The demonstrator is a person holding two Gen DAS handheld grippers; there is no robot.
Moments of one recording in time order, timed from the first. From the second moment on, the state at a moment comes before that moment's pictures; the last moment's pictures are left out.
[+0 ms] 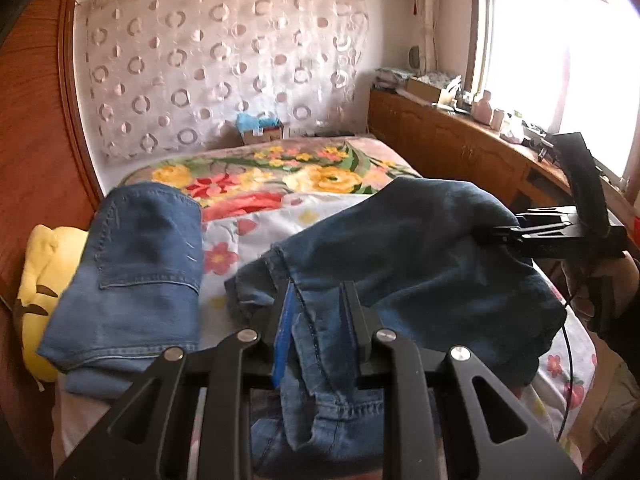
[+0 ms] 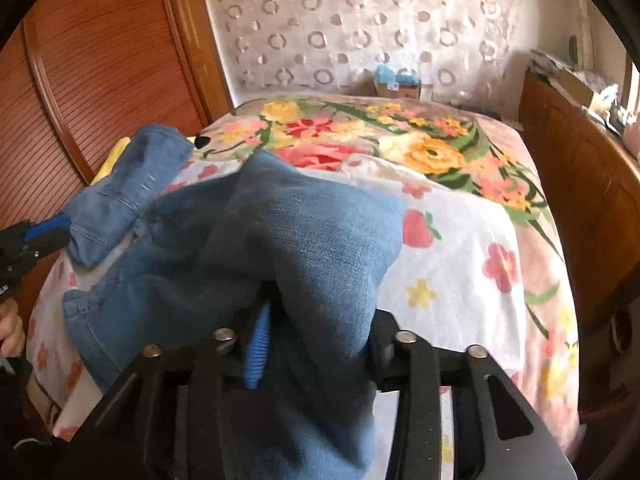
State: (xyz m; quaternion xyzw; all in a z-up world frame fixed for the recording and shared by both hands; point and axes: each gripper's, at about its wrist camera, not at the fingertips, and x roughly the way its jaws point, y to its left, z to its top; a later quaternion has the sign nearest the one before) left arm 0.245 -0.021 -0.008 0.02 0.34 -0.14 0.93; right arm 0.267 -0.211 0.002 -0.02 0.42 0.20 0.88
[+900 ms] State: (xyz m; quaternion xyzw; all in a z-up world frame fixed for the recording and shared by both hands) left arm 0.247 -0.030 -0.066 0.03 0.36 -0.15 0.92; right arm 0.237 -0.229 -0.039 0.00 0.48 0.22 0.85
